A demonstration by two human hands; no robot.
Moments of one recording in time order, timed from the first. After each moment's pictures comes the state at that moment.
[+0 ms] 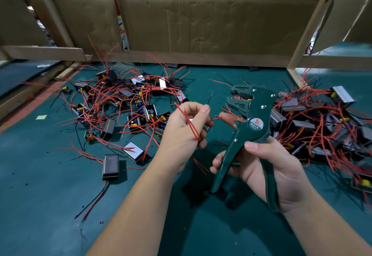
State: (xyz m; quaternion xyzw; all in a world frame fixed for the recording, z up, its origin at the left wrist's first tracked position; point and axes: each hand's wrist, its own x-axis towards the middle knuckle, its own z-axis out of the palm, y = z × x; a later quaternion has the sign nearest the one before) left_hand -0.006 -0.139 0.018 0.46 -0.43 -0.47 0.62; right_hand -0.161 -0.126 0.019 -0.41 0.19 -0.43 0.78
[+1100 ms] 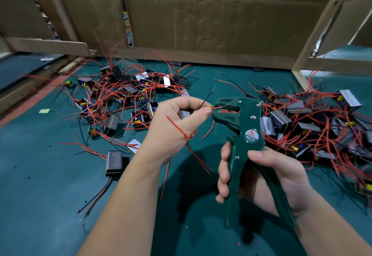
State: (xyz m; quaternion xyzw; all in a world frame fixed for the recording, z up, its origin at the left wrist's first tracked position) left_hand 0.022 -0.135 0.032 0.47 -0.51 -0.38 0.61; right_hand -0.166 -0.123 0.024 -0.40 0.16 -0.26 0.86
